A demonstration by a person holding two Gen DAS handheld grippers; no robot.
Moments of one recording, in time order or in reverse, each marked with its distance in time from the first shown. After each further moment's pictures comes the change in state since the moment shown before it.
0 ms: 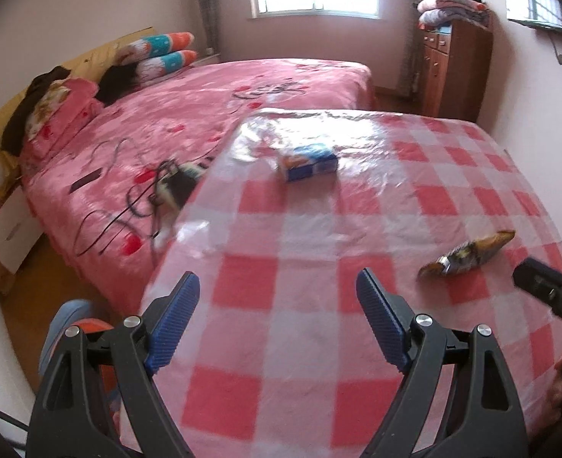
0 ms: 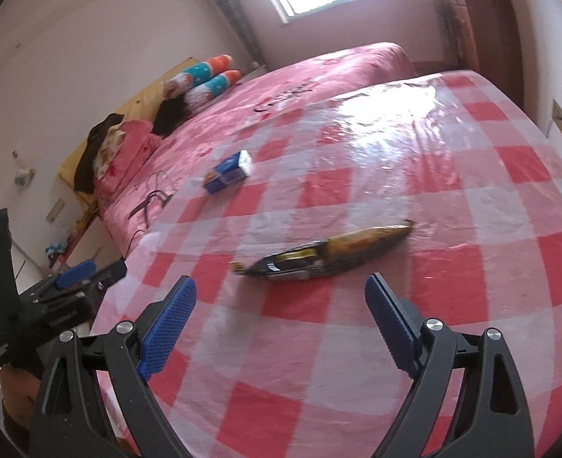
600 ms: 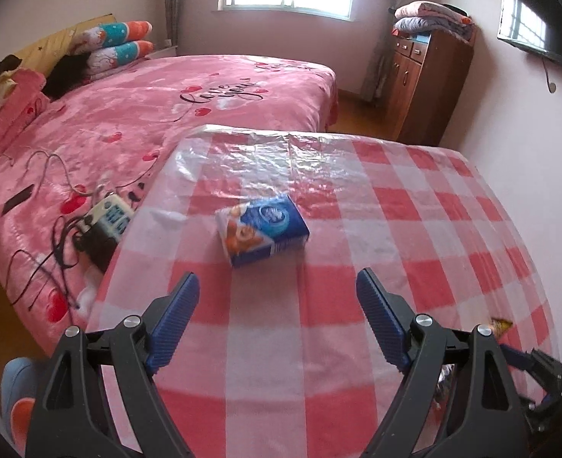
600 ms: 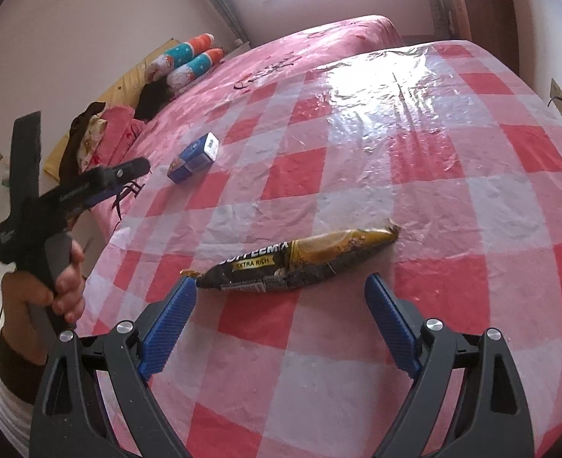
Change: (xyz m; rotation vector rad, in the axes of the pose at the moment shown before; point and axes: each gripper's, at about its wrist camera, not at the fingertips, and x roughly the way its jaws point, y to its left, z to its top) left arm 0.100 -0.005 0.084 -0.027 0.021 -0.206; right arm 0.043 -0.015 0.020 0.015 0.098 -0.033
